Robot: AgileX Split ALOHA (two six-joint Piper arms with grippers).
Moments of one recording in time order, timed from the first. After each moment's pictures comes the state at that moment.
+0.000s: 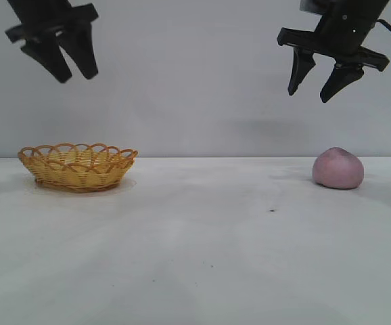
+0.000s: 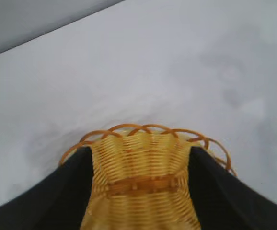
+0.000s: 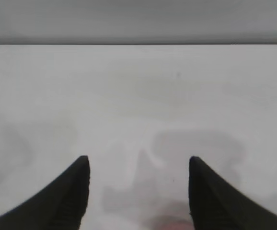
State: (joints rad) left arm -0.12 2.07 -1.86 -0.27 0.94 0.49; right arm 0.17 2.13 -1.74 0.36 0.66 -0.17
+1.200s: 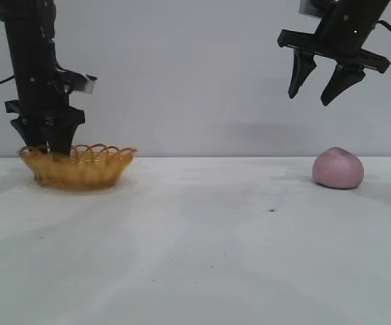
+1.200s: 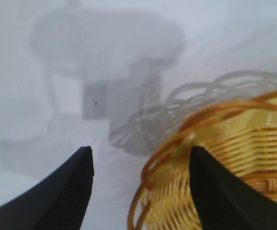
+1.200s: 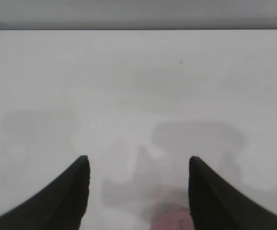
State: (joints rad) left arm -0.12 2.51 -2.23 0.02 1.10 0.39; right arm 0.17 2.13 -1.74 0.36 0.69 -0.17
